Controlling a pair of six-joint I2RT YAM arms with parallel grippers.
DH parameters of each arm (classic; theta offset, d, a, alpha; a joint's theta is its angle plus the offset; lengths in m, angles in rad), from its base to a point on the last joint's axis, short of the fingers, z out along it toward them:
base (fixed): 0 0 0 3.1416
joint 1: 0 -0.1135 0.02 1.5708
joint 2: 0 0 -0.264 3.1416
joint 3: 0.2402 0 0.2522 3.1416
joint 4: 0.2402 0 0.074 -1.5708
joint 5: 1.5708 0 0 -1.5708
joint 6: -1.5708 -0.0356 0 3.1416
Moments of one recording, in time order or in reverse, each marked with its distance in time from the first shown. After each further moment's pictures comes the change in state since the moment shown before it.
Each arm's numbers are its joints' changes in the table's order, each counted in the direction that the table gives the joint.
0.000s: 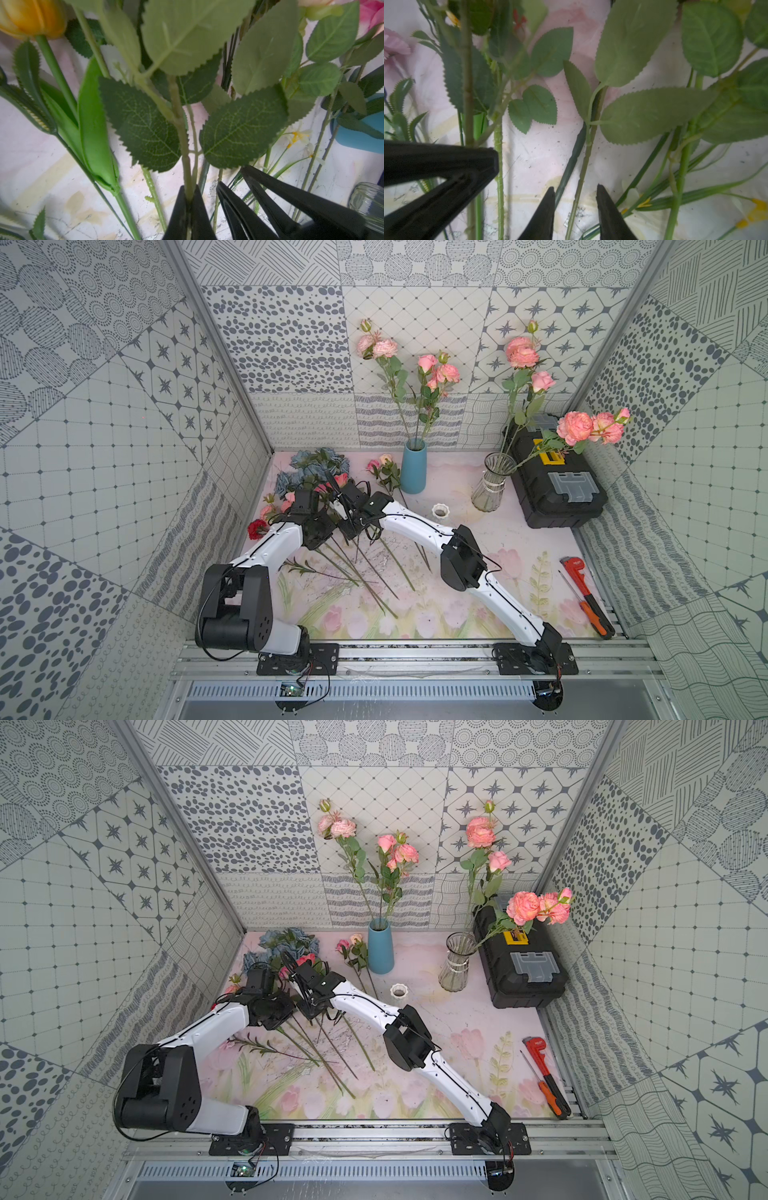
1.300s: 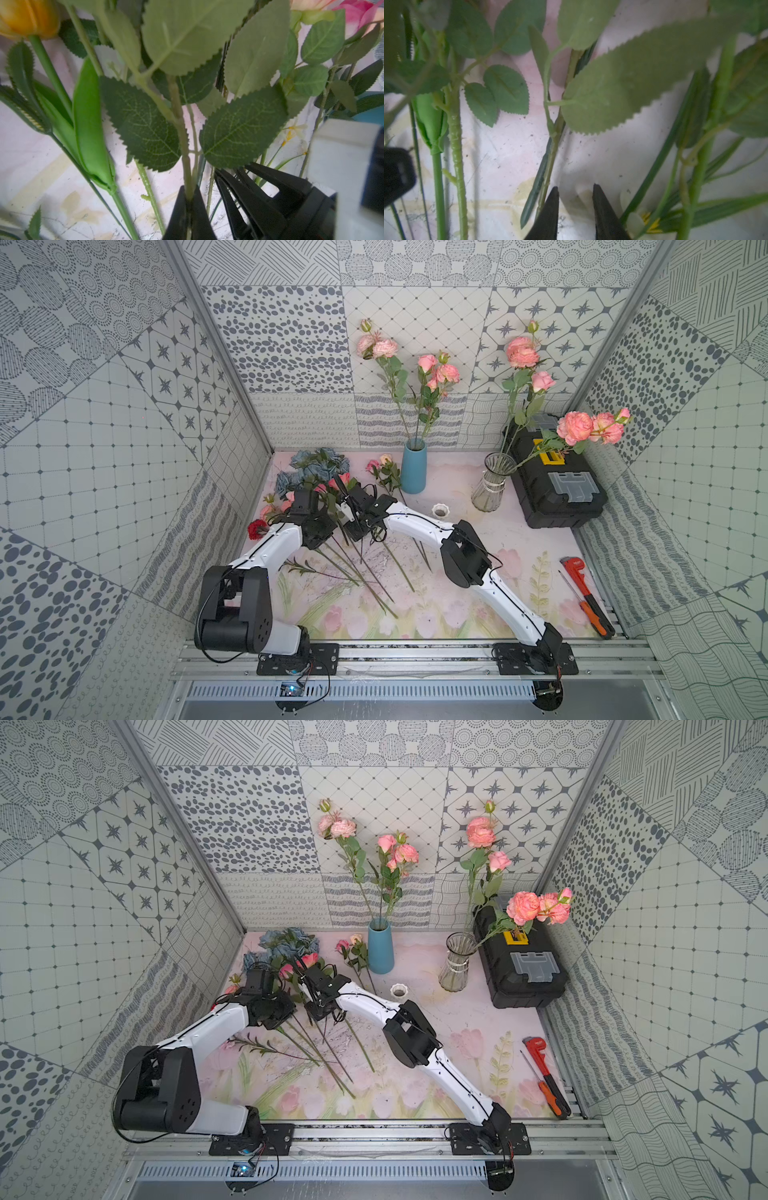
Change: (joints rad) left arm 0.000 -0.006 -0.002 -0.004 0.008 -0.001; right arm 0.021 -0.067 -0.219 -0.137 -0.042 -0.012
